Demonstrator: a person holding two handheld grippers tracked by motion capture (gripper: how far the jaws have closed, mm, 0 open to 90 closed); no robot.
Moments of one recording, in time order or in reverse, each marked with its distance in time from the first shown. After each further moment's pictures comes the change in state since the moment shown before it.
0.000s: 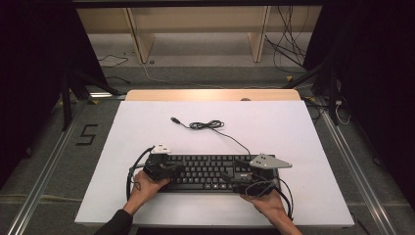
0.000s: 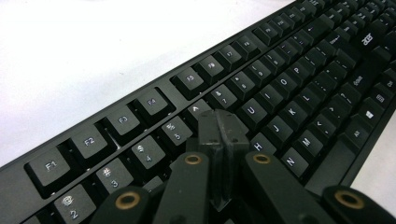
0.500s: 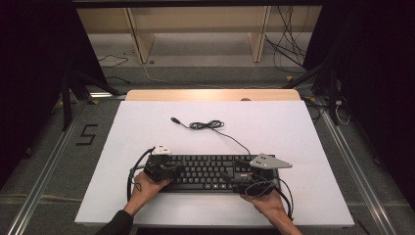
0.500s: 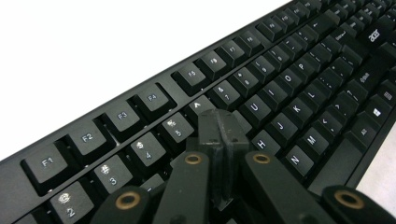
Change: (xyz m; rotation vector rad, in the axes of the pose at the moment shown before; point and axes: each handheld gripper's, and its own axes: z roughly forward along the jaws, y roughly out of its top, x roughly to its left) left arm -0.001 -0.002 0.001 -0.009 0.013 -0.005; right arm 0.000 0.000 0.000 -0.003 -0.001 -0.003
